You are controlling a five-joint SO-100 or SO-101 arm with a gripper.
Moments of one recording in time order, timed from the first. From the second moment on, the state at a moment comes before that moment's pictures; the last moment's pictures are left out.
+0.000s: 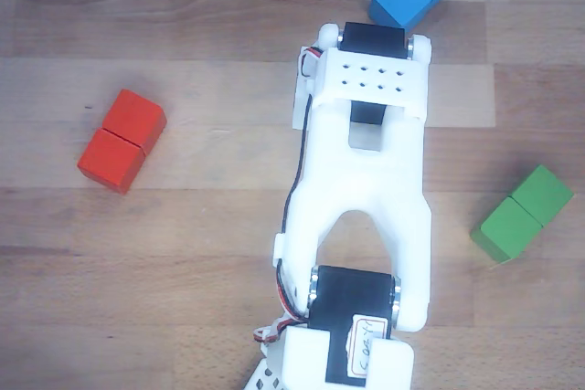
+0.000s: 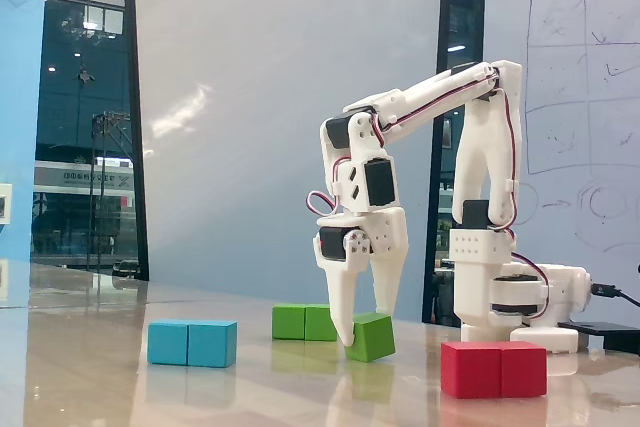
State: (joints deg) arm 4.7 94.7 121.0 75.0 -6.2
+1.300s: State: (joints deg) arm 40.8 94.7 95.5 89.0 -6.2
